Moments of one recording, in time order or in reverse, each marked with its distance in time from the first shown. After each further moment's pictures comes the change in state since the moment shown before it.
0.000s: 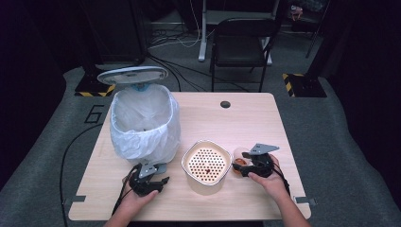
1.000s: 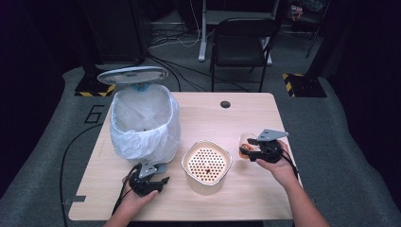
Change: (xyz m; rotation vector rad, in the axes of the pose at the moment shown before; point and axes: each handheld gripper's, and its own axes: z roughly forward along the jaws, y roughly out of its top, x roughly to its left) left arm 0.000 0.000 0.000 0.000 -0.001 0.002; right arm -0.028 0.038 -0.026 -0.045 -0.050 -0.073
